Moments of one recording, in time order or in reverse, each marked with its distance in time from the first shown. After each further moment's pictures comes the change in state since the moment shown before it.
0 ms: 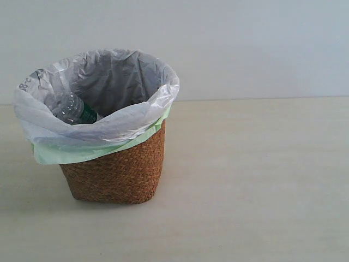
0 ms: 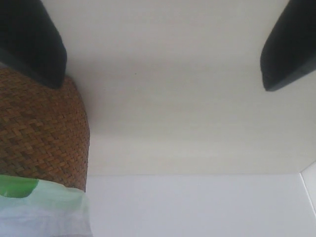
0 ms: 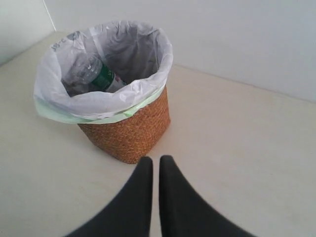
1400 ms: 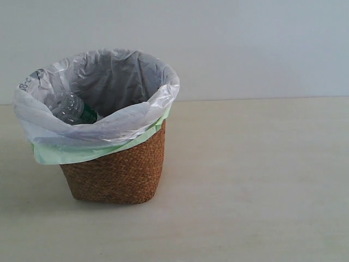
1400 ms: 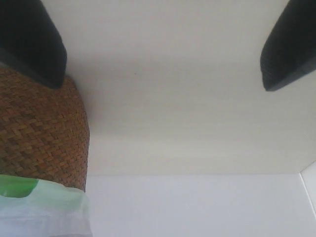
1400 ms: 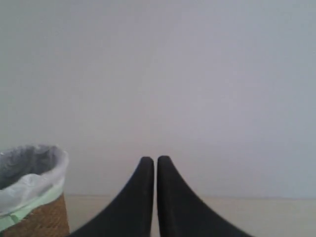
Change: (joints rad) left arm 0.000 0.000 0.000 0.000 0.000 0.000; right arm -0.917 -0.641 0.641 1.189 -0.423 -1.102
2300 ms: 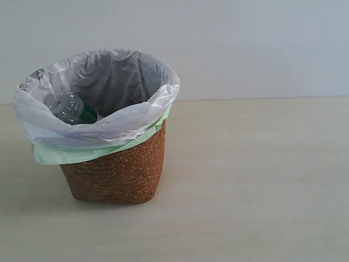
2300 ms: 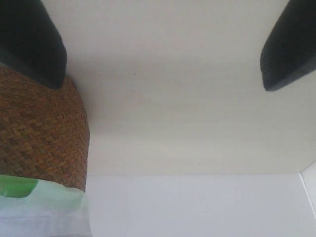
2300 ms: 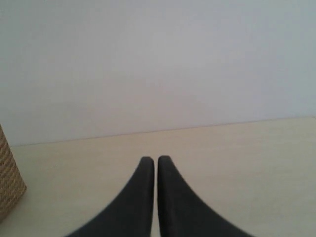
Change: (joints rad) left arm 0.000 0.000 0.000 0.000 0.000 0.000; right arm 0.160 0.001 0.338 0.004 -0.300 -0.063
